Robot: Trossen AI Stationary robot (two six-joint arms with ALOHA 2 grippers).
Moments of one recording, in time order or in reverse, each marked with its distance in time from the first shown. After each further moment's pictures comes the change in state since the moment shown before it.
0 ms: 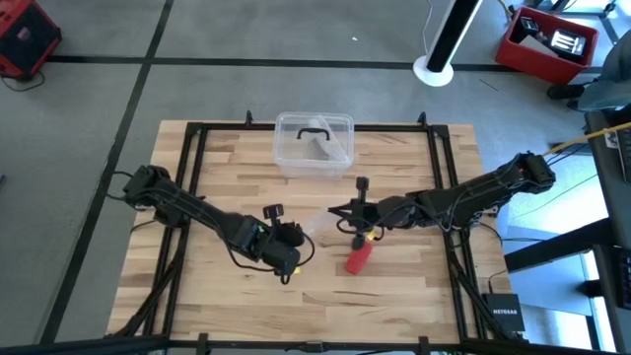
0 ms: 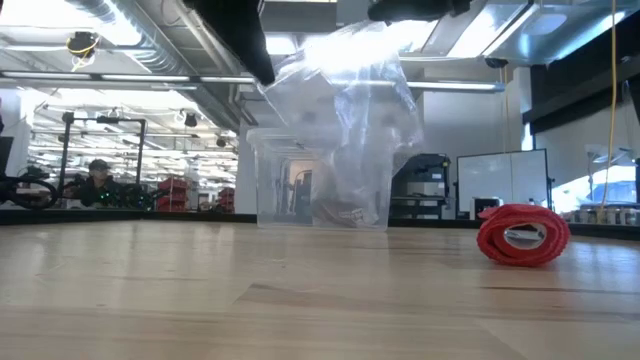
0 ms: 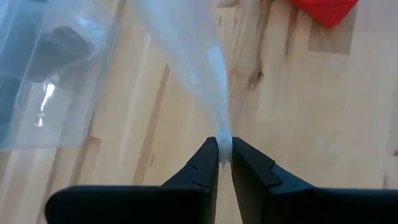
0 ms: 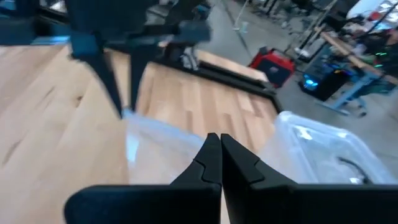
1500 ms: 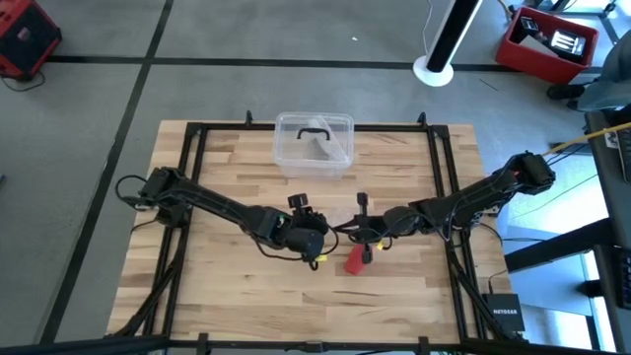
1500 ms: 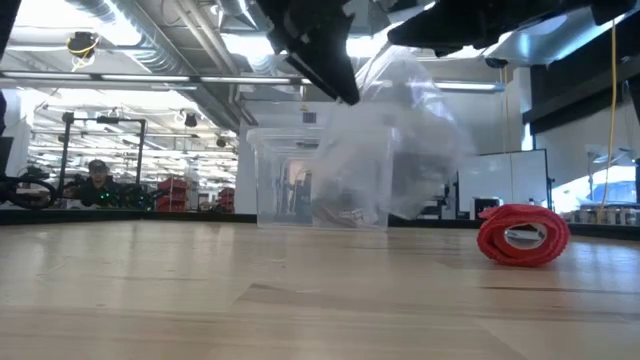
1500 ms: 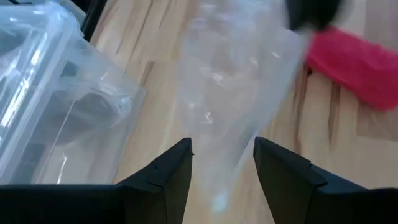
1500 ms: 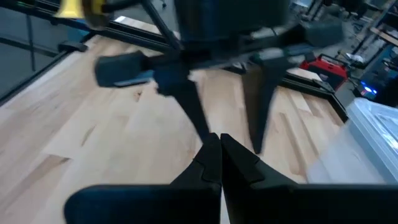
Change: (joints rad) left arm 0.133 0.117 0.040 0.283 -0.091 0.222; right arm 0.047 0.003 -0.211 0.250 -0.151 0.072
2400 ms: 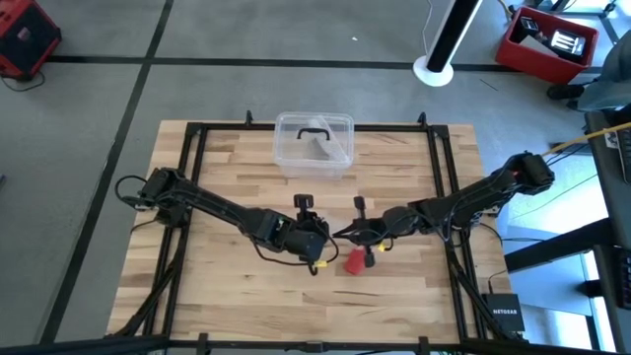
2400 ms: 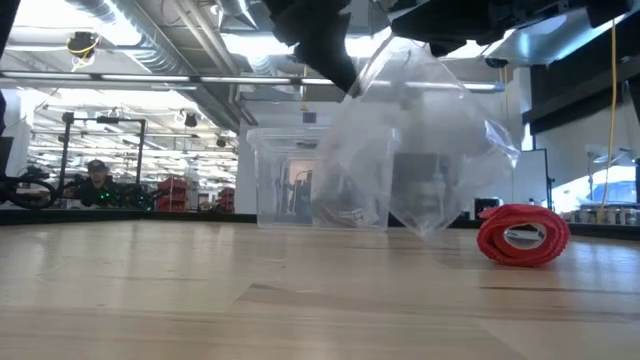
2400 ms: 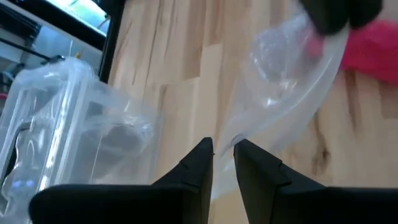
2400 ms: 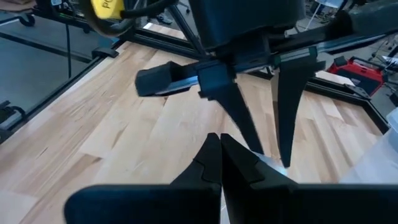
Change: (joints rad) left arm -0.018 0.001 0.000 0.047 -0.063 0.249; right arm -0.001 0.005 0.000 0.008 -0.105 0.022
